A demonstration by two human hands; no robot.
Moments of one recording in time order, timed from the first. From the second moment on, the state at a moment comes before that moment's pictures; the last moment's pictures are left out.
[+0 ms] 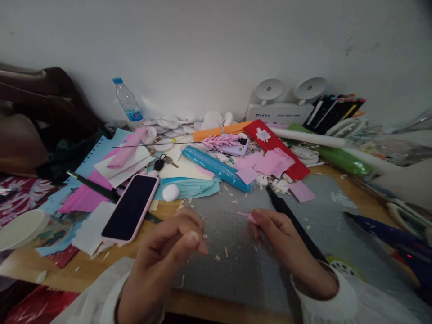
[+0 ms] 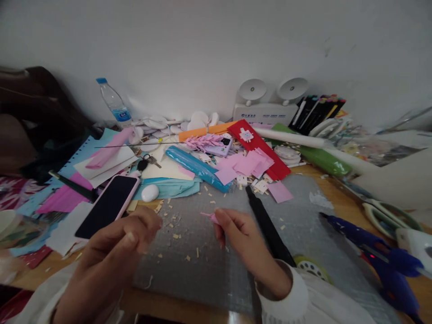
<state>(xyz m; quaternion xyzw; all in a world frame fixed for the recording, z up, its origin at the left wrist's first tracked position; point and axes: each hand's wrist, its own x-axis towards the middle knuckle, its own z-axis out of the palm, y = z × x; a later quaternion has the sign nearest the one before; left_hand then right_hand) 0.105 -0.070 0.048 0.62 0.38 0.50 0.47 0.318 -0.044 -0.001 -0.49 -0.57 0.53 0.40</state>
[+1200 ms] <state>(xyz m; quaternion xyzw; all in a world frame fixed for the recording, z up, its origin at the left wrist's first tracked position) 0.179 -0.090 0.028 0.25 0.07 0.50 0.82 0.316 -0.046 -0.001 -0.45 -0.58 0.55 0.41</state>
